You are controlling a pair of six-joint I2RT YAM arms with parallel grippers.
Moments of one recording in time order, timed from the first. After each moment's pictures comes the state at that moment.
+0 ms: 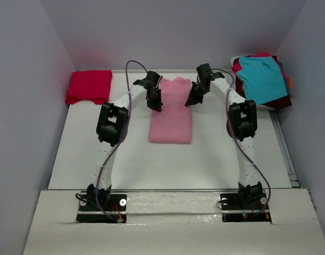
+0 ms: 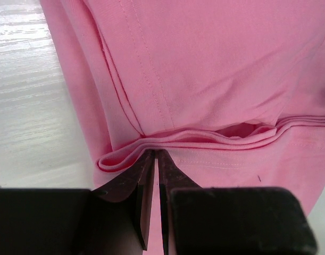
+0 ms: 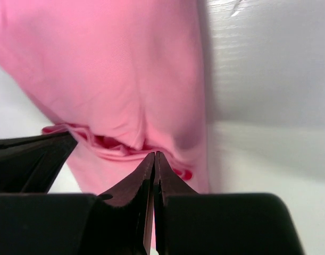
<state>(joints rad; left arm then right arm) -0.42 2.33 1.96 -0.70 0.15 -0.42 0.28 2.42 2.16 -0.87 -0.33 0.65</state>
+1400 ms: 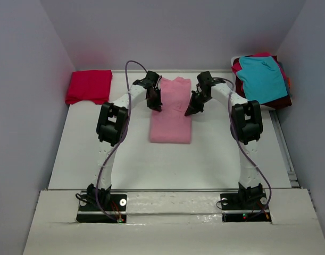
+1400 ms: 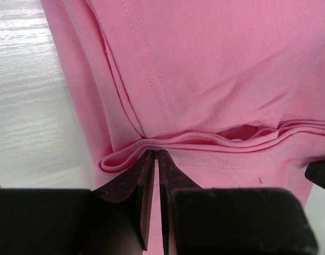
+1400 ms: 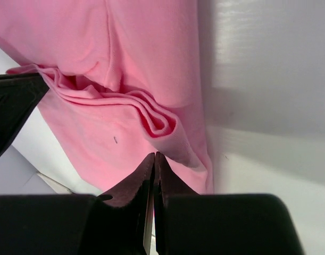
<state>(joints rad) -0.41 2.34 1.96 -0.70 0.16 -0.42 0.29 2.27 1.87 -0.83 -0.43 0.63</state>
